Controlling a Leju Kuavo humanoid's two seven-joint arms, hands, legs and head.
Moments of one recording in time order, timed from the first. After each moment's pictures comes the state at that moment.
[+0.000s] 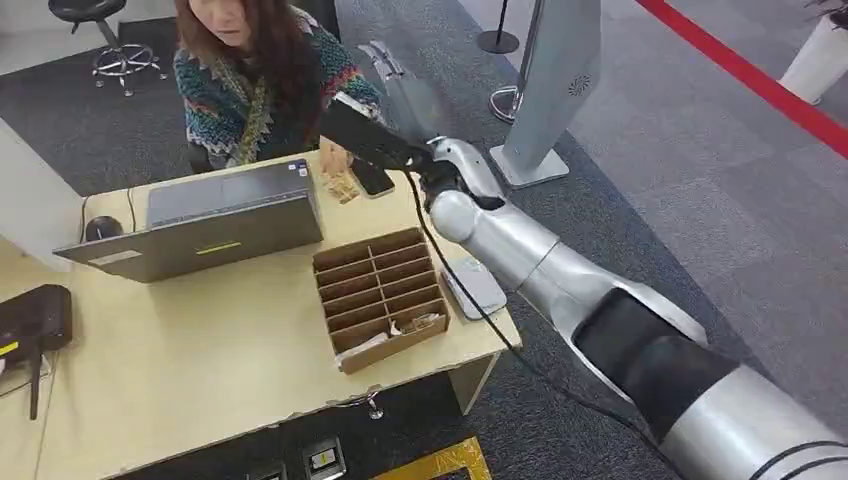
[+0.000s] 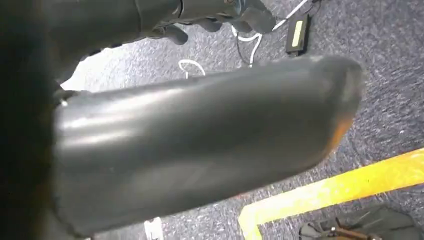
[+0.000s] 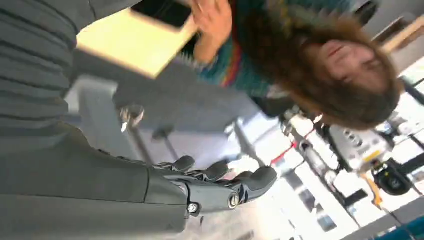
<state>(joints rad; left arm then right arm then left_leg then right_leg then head) -0.13 0.00 -1.04 -0.34 0.38 0.69 0.01 -0.88 -0.24 0.71 -1.23 0.41 -0.48 0.16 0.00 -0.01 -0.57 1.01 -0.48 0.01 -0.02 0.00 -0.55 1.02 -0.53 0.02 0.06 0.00</state>
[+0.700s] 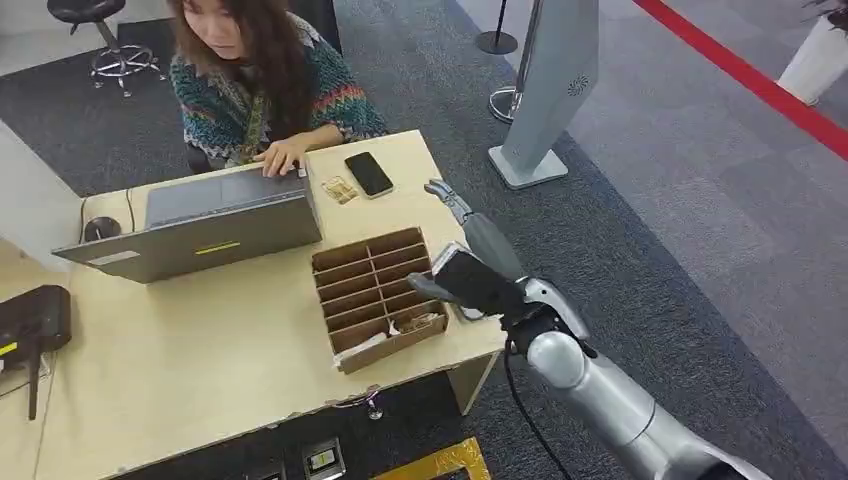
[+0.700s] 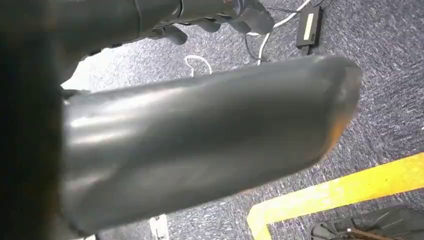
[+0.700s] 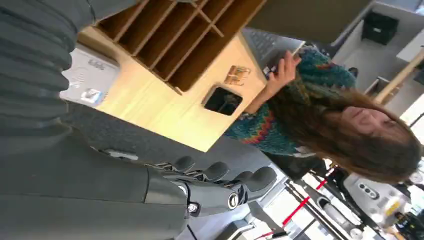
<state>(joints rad) -0.10 0.01 -1.02 -0.32 0.38 0.68 -0.03 -0.16 -0.38 0.37 -1.87 0.42 -0.28 0.11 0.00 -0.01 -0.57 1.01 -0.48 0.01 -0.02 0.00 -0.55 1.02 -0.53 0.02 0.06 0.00</state>
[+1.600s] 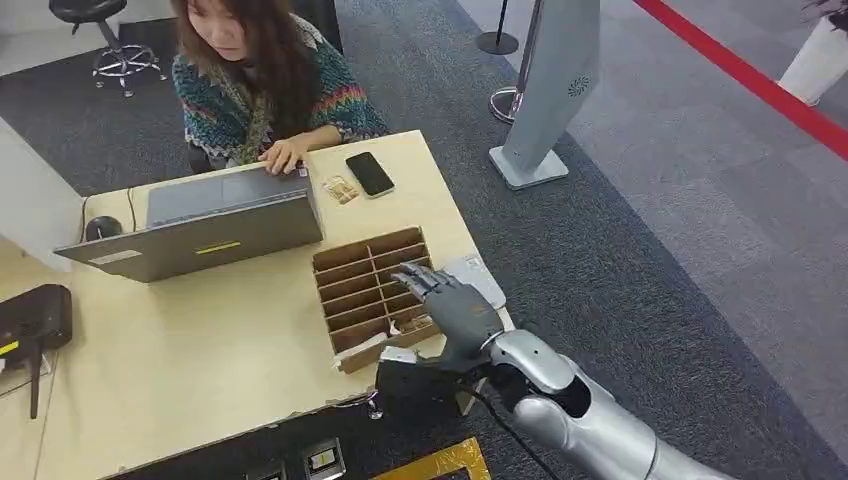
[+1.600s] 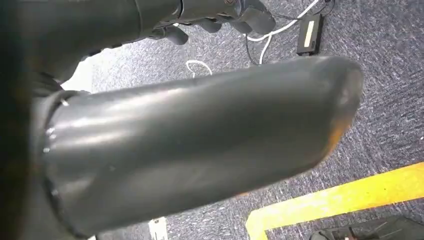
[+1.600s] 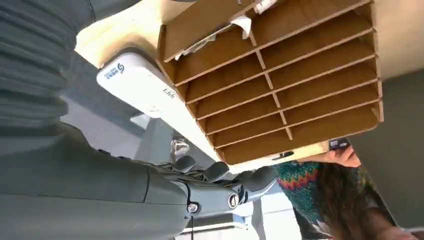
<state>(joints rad) -0.12 0.01 -1.02 -0.32 0.37 0.68 0.00 -0.09 -0.41 0.55 -1.93 0.88 -0.02 0.33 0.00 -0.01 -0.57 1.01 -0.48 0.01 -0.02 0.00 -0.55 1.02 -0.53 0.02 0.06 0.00</state>
